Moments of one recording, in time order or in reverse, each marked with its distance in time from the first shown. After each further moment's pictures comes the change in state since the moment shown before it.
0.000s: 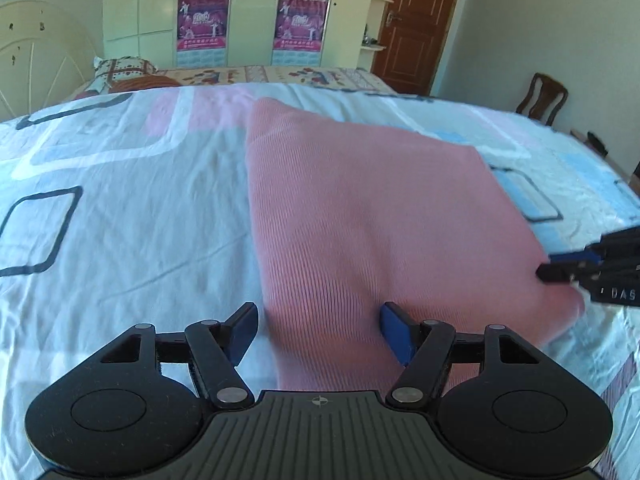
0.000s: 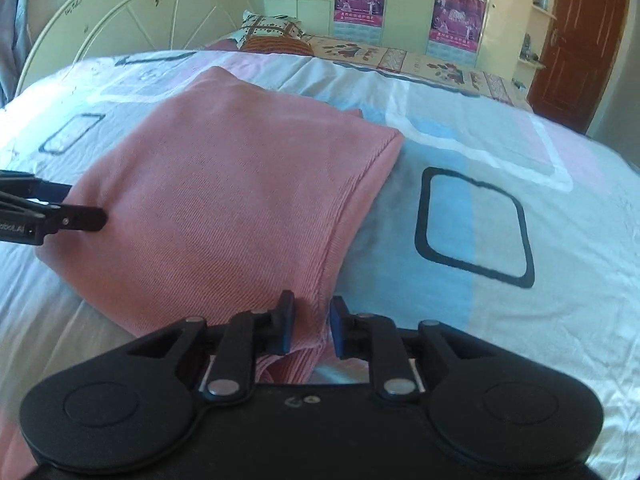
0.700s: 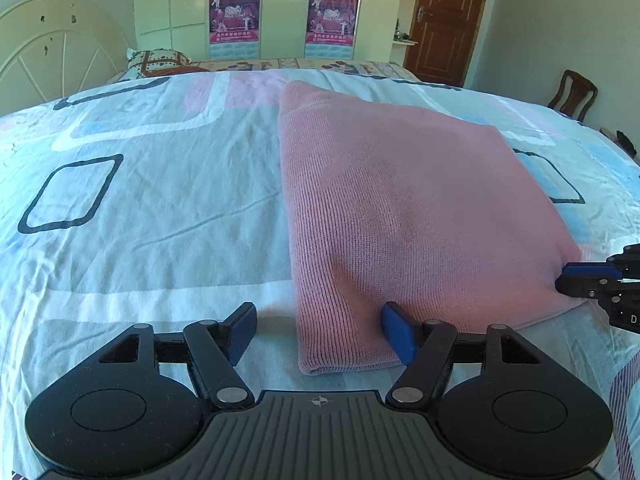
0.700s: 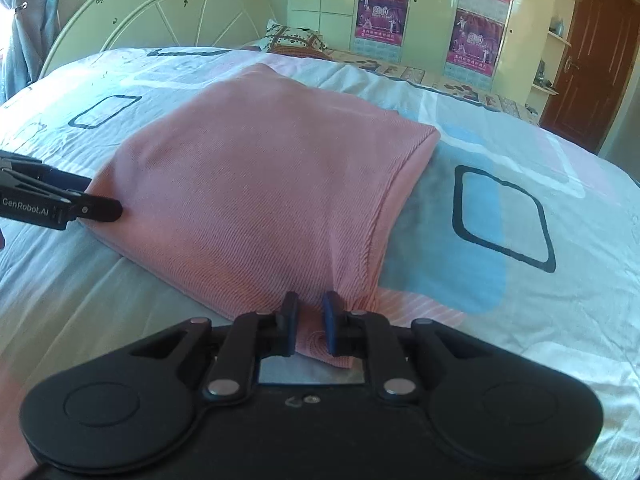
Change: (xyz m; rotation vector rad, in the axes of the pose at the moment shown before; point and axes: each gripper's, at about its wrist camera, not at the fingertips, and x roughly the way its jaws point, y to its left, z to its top) left arm -0.009 -0.005 -0.024 -0.039 0.012 0.101; right arm -0.009 0.024 -0.033 -0.036 -0.057 0.032
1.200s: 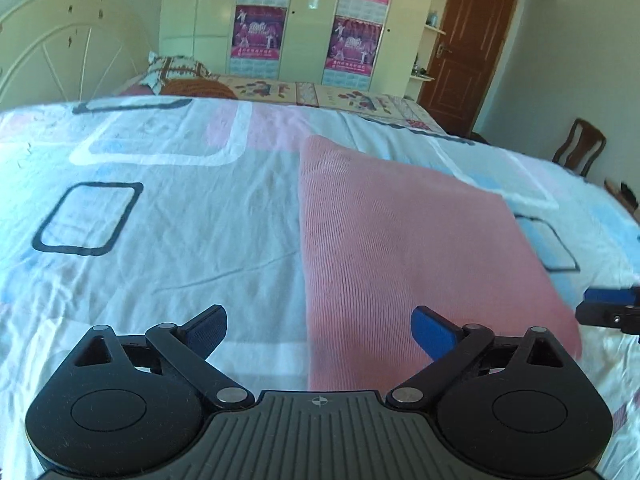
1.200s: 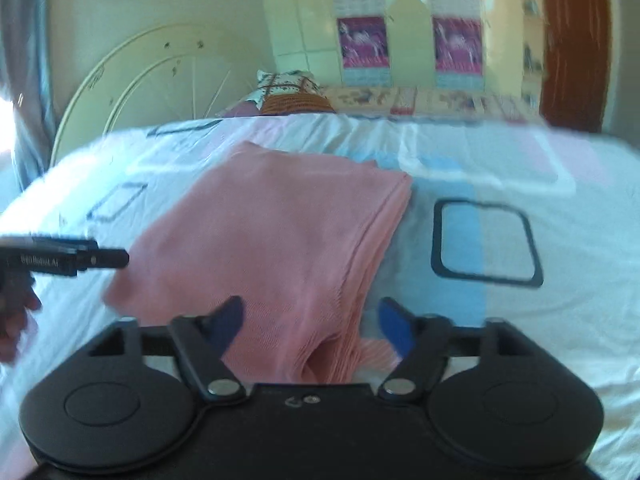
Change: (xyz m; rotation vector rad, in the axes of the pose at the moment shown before) left arm -0.011 0.022 0.036 -0.132 -0.062 -0.039; right arm -0.031 -0.056 0.020 0.236 -0.100 0.149
